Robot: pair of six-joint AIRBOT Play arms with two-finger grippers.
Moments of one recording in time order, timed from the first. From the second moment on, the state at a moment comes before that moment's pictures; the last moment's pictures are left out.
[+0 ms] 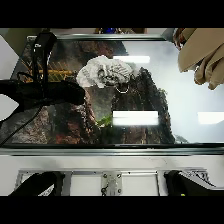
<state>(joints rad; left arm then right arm) -0.49 -0.93 1.36 1.42 -1.18 -1.71 -1.39 -1.16 1.89 0.97 0.21 -0.51</state>
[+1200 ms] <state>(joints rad) -0.49 -0.93 1.36 1.42 -1.12 -1.70 -1.39 -0.94 1.59 0.13 0.67 0.08</state>
